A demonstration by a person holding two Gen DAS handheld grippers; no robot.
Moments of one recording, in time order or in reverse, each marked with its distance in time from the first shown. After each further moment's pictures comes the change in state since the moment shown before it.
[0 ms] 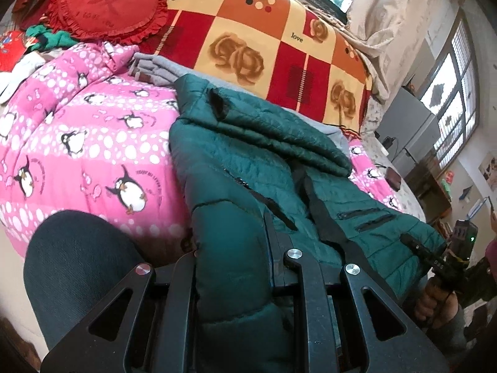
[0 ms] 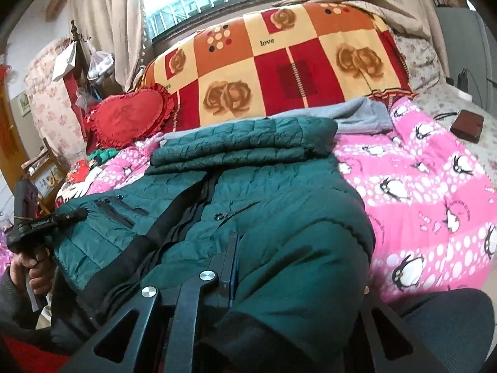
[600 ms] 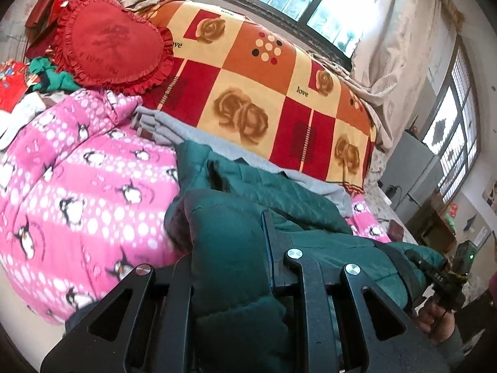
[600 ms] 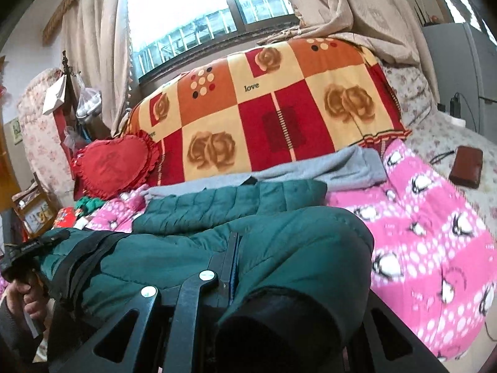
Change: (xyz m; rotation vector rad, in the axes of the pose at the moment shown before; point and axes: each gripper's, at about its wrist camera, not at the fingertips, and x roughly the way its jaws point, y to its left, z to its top) left arm 0.003 -0.001 0.072 -0.042 -0.223 0.018; right arm 0.024 -0.022 0.083 0.031 -0.176 -0.039
